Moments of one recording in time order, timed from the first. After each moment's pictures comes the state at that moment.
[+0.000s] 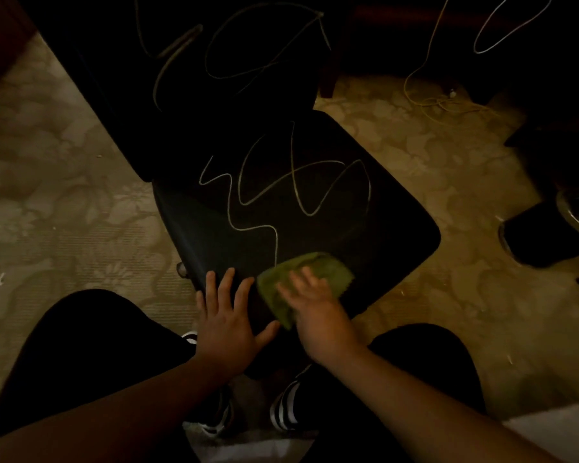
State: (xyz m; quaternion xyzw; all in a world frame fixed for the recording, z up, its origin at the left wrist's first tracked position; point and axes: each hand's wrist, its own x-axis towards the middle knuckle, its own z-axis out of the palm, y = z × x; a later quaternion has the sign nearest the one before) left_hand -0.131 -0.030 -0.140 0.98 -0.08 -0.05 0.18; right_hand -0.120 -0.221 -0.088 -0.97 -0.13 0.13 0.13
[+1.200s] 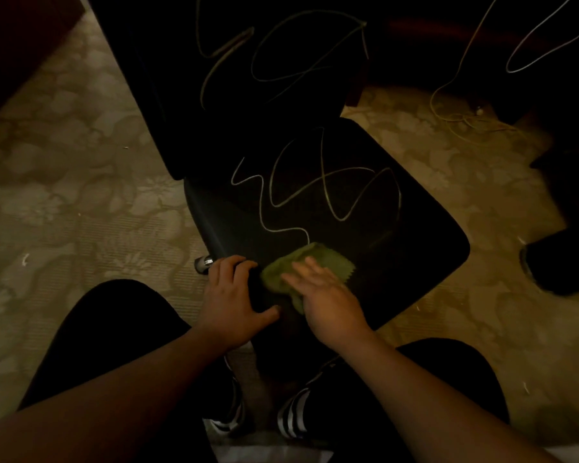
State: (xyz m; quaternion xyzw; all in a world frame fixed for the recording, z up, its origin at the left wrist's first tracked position) left_hand -0.089 0.014 -0.119 0.97 -0.06 -0.01 0.25; right_hand -0.083 -0.199 -0.100 -0.96 -0.19 0.09 0.17
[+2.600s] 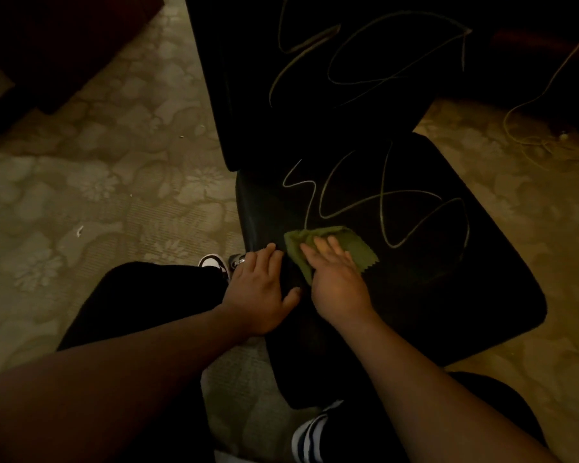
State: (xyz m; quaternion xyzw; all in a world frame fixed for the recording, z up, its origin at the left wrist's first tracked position) left_hand -0.045 0.028 -0.111 0.98 -0.03 -0.14 0.14; right_hand -0.009 -0.139 -0.106 -0.97 -0.16 0.09 0.16
